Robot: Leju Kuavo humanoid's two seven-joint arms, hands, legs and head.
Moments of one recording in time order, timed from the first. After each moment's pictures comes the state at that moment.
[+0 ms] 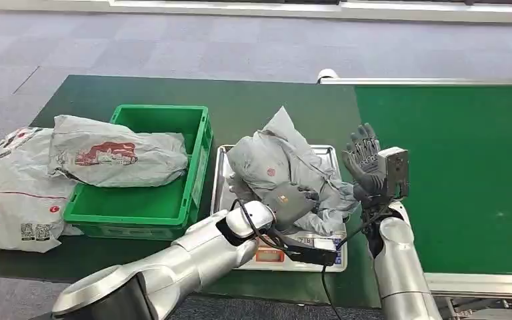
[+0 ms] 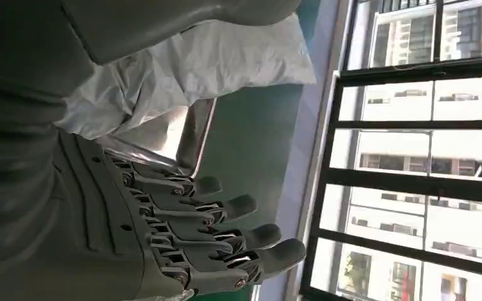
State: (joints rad) left arm -0.87 -0.36 -1.18 -0.33 -0.81 0.10 -0.18; right arm -0.41 0.07 -0.12 -1.08 0.17 0.16 -0.37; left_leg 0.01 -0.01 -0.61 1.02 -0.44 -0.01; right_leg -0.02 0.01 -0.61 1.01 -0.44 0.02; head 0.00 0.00
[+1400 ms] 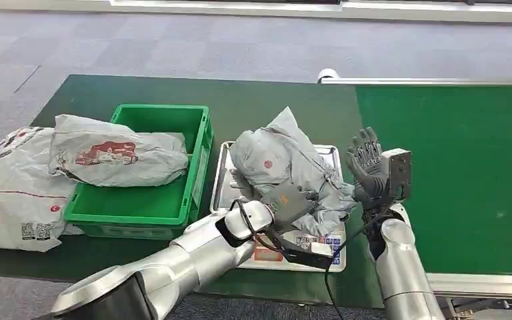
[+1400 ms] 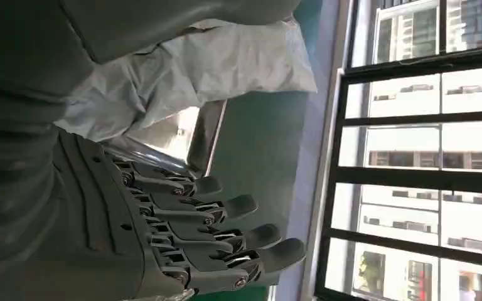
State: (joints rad) left arm -0.87 -0.36 -1.12 -0.34 -0.98 0.18 -0.20; right arm -0.41 0.05 -0.08 -1.05 0.09 0.13 -0.36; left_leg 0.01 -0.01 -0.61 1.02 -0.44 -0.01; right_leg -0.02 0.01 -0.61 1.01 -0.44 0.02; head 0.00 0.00
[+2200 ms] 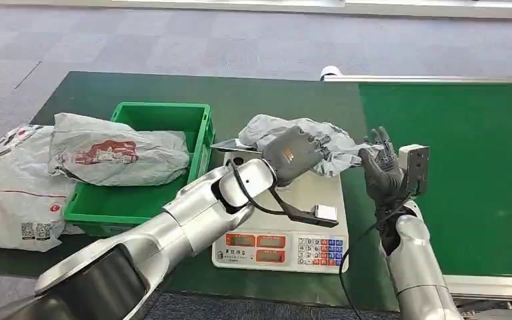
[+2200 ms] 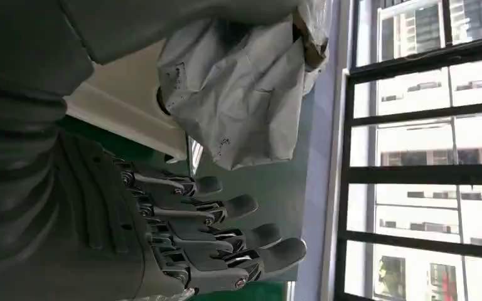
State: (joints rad) left arm -1.00 -0.32 -1.00 -0.49 -1.28 0.30 -0.15; right arm -0.45 -0.03 -0.08 -0.99 -0.02 0.17 -0.33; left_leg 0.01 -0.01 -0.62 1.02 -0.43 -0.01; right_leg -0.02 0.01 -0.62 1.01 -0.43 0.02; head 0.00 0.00
